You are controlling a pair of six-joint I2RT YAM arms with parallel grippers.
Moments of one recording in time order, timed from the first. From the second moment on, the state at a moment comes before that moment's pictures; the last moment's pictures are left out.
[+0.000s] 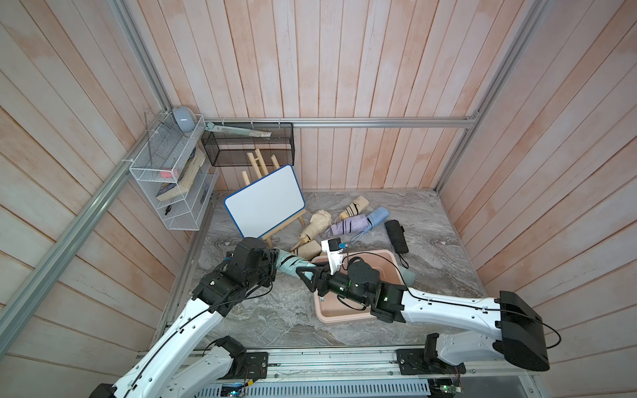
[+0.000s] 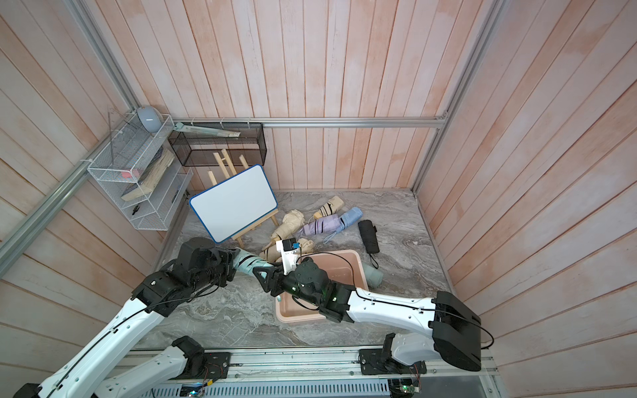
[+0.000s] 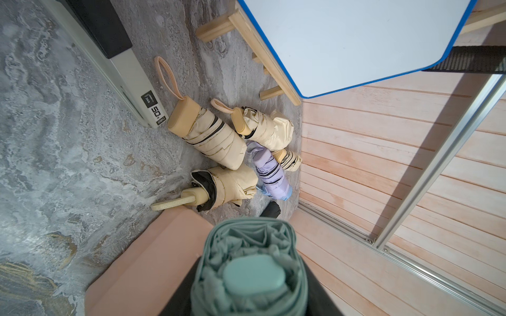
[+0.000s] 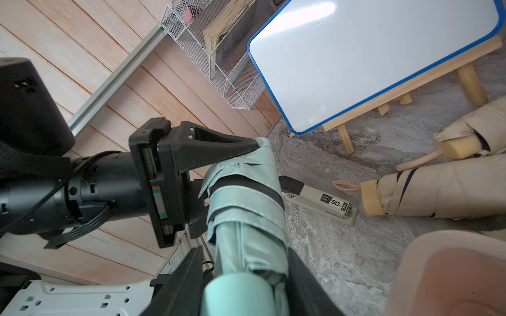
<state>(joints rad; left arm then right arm) -0.54 0.89 0.93 -0.73 -0.10 -1.74 1.18 1.33 0.80 0.38 0.06 0.75</state>
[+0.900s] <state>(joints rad) -0.54 0.74 0.91 -0.61 -0.27 -1.19 1.01 1.33 0.72 0.41 -0.09 0.83</state>
